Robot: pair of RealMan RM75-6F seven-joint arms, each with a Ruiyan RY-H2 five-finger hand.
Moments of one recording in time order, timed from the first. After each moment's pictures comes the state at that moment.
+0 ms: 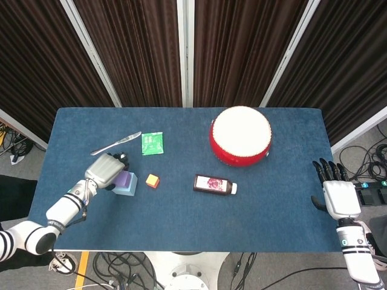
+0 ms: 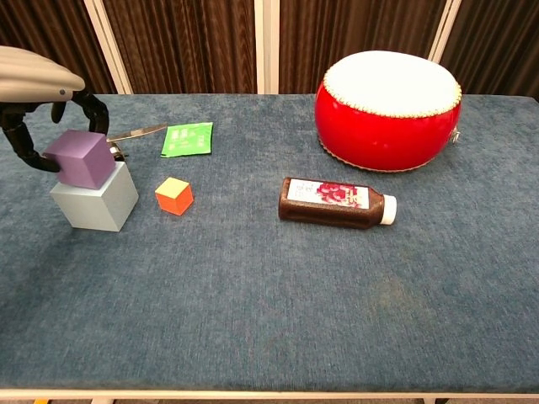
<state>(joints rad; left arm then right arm) -0.84 -1.16 0.01 -1.66 1.09 0.80 0.42 0.25 -1.15 0.11 -1.66 -1.27 1.27 -0.30</state>
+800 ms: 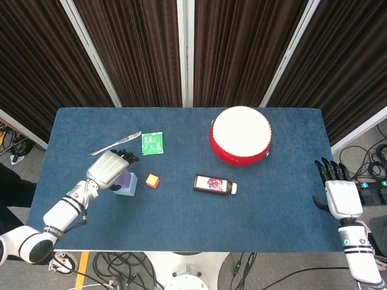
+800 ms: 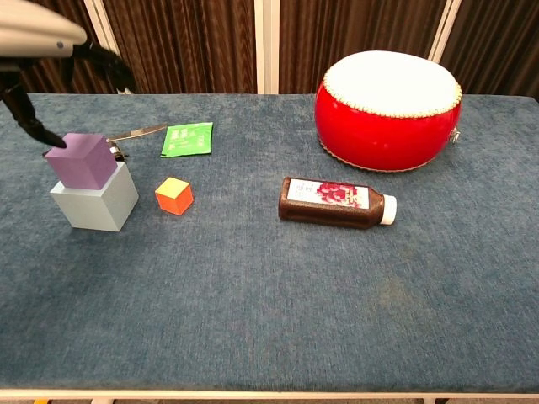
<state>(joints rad) -0.84 -1.06 -0.04 -1.87 1.10 0.89 0.49 0.25 -1.15 0.11 -1.64 -1.28 1.28 -0.26</state>
